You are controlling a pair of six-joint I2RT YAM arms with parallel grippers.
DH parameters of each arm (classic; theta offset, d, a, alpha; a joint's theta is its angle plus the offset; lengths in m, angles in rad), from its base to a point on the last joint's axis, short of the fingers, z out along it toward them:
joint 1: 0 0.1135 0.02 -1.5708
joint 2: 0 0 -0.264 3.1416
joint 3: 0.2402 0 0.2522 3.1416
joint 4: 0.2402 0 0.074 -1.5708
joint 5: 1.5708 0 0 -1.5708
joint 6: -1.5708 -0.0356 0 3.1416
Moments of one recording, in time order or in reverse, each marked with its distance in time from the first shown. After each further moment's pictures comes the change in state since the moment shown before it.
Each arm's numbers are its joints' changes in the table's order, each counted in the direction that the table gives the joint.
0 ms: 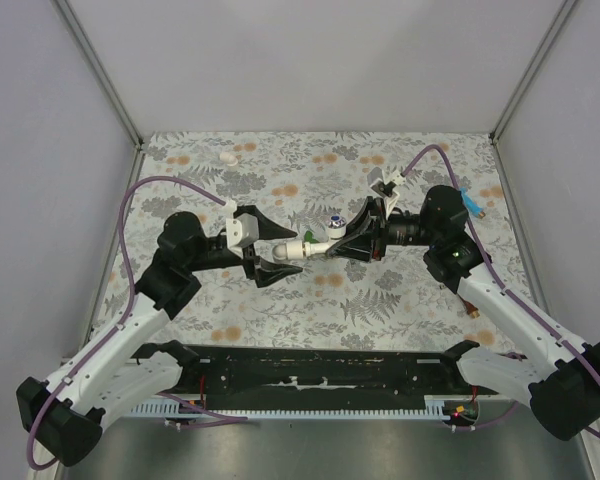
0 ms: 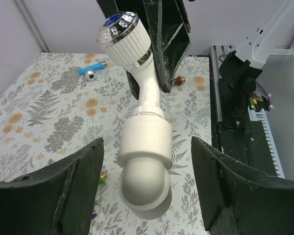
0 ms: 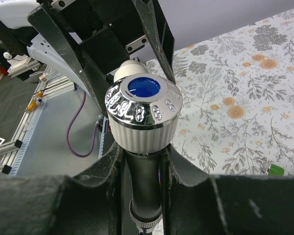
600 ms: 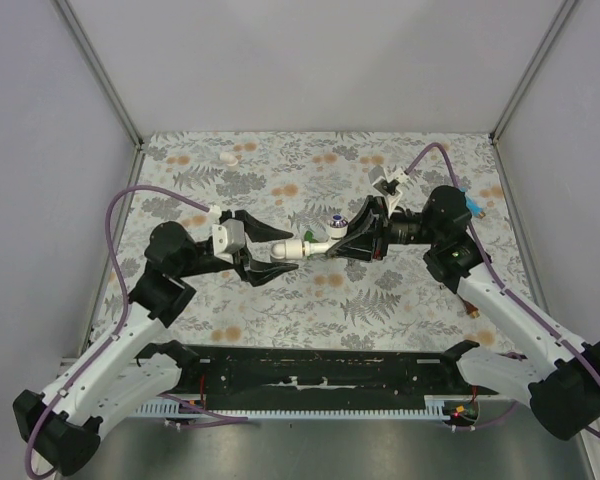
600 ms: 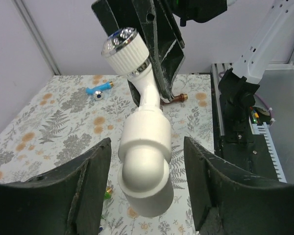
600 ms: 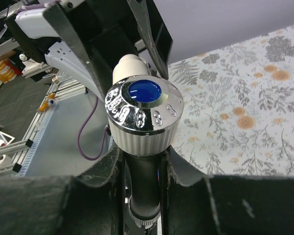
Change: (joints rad) left arm 0.005 -0.056 -0.047 -0.129 0.002 0.079; right arm 0.005 0.005 -0.001 -0.109 -0.029 -0.070
